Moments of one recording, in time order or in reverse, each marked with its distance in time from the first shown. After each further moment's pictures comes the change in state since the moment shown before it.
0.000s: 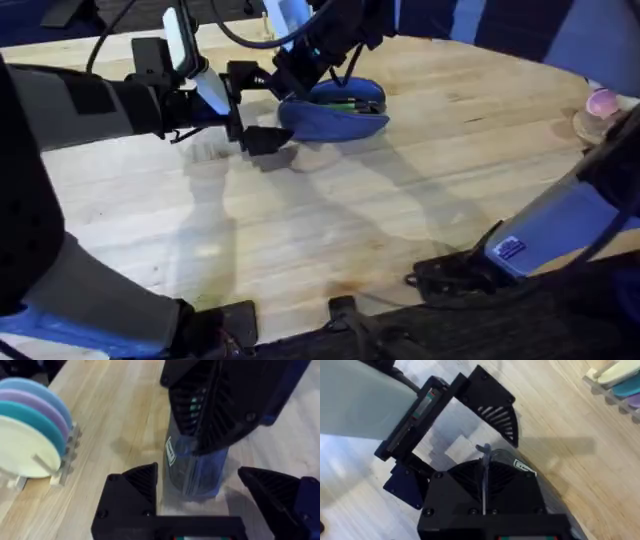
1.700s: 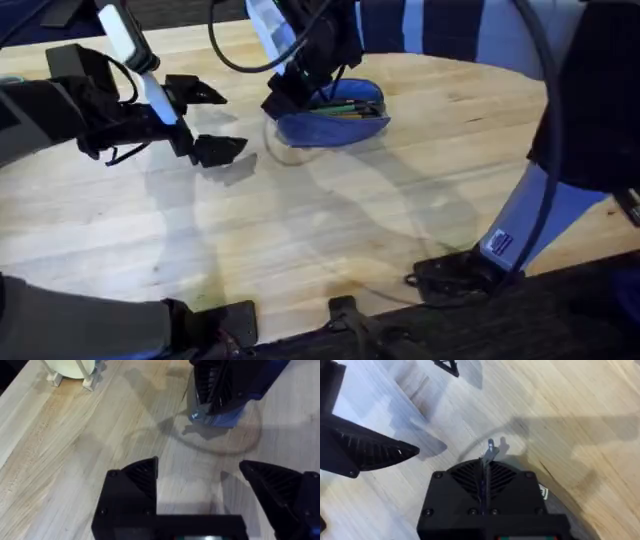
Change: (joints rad) left arm 0.239 -0.156 -0.003 -0.409 -0.171 0.162; right arm 0.000 0.146 0.000 0.034 -0.084 0.000
